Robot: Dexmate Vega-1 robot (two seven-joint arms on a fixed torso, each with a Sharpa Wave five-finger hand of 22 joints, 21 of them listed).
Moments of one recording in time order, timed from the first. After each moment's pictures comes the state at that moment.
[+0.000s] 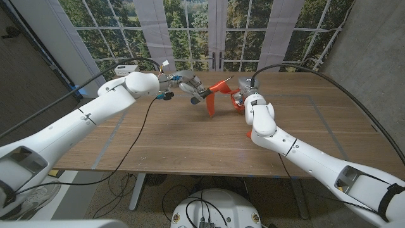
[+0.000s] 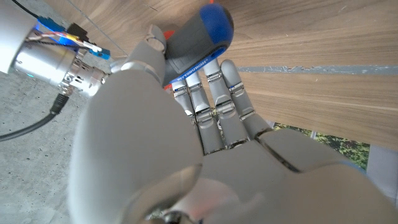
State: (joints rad) left arm 0.54 0.88 0.61 -1.88 -0.13 0.25 -0.38; left_hand 1.25 -0.06 0.36 -0.17 0.21 1.00 0.06 0.34 0.27 0.99 -0.03 0.26 0.63 0.97 0.02 0.52 0.48 0.40 -0.04 1.27 0.18; right arm -0.59 -0.51 -0.89 -1.77 -1.08 -0.81 0.25; right_hand 1.00 0.04 0.27 0.00 0.24 0.85 0.12 0.37 0.29 0.88 0.04 0.80 0.34 0.90 -0.05 1.28 1.23 0.57 -0.05 1.08 0.19
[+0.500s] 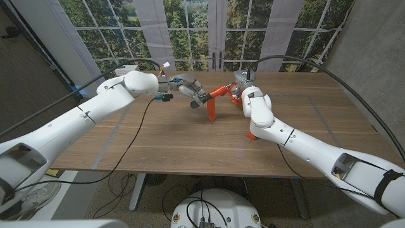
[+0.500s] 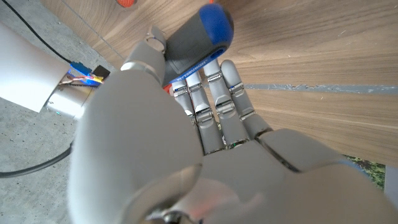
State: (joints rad) left arm 0.52 0.89 0.64 -1.86 -0.14 0.23 -0.47; left_hand 1.25 -0.06 0.36 -0.17 0.20 1.00 0.06 0.34 0.27 0.99 -0.03 0.25 0.64 0.97 0.02 0.52 0.53 0.39 -0.04 1.27 0.18; right arm -0.50 -0.51 -0.95 -1.72 -1.05 -0.78 0.24; right_hand 1.00 0.04 0.27 0.00 0.25 0.85 0.12 0.37 0.29 0.88 0.04 0.80 0.34 0.90 -0.05 1.28 1.23 0.57 -0.05 1.09 0.19
